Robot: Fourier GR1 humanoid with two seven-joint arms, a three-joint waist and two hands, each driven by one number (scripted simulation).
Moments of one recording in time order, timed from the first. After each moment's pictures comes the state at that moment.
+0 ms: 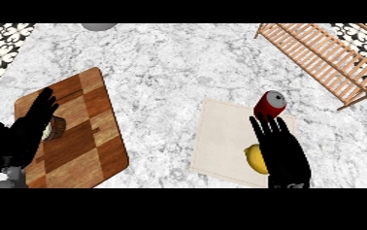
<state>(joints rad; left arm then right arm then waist) 0.00 0.39 0.09 -1.42 0.18 0.00 0.08 -0.03 -0.35 0.51 -1.75 1.17 0.38 0.55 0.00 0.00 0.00</state>
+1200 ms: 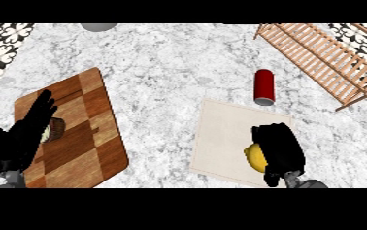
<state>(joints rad) 0.02 0.33 0.16 -1.46 0.10 -0.06 0.09 -0.05 -0.30 0.43 -1.60 1.28 0.27 0.34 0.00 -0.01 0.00</state>
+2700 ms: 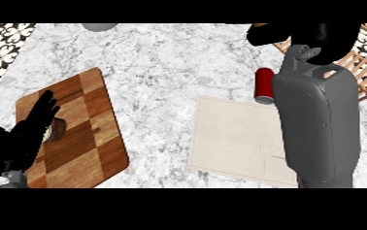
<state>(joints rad) 0.01 0.31 0.17 -1.45 0.09 -0.08 0.08 -0.88 -0.01 -0.10 -1.56 1.25 0.12 1.06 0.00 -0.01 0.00</state>
